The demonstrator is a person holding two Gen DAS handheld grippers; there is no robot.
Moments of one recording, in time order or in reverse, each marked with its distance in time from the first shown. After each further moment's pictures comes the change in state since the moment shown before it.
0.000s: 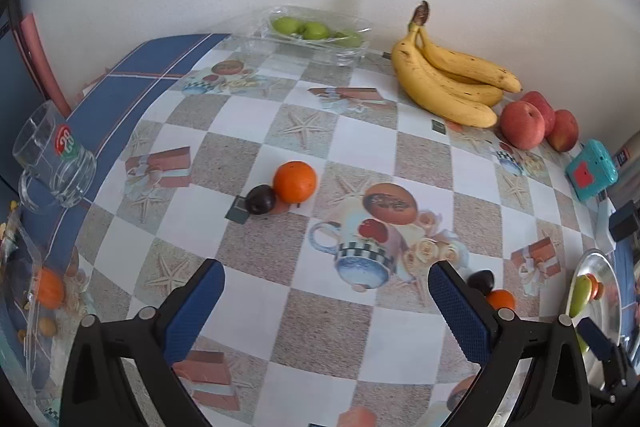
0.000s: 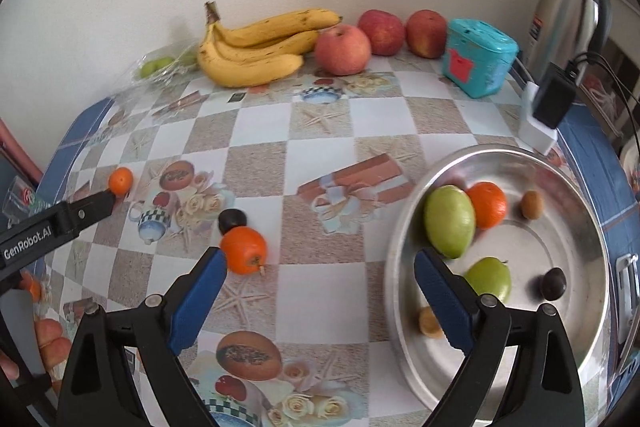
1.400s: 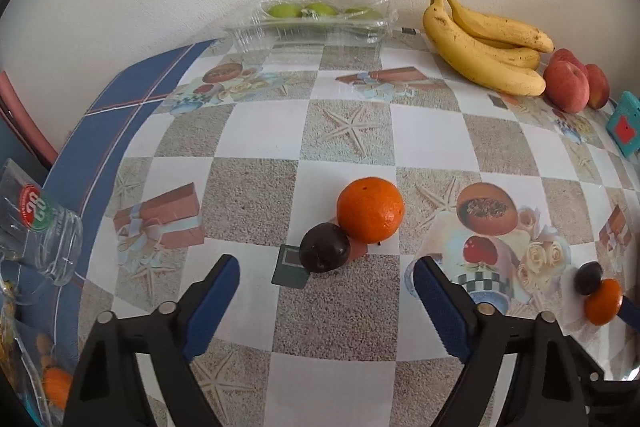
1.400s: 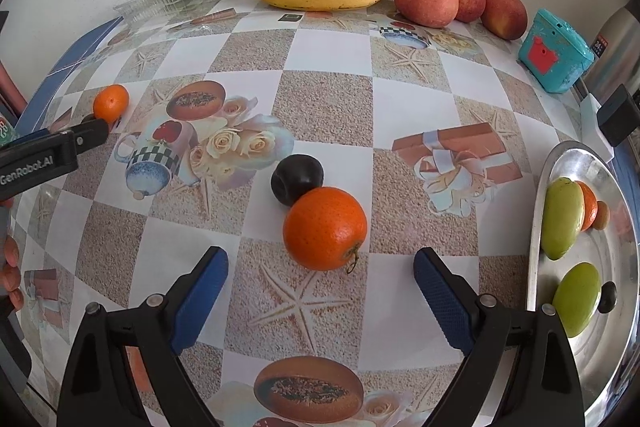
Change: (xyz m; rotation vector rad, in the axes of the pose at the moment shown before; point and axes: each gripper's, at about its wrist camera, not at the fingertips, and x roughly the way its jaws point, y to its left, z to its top) left arm 0.073 0.034 0.020 0.209 -0.007 0.051; right arm 0.070 0.063 -0.014 -0.141 0.130 -0.054
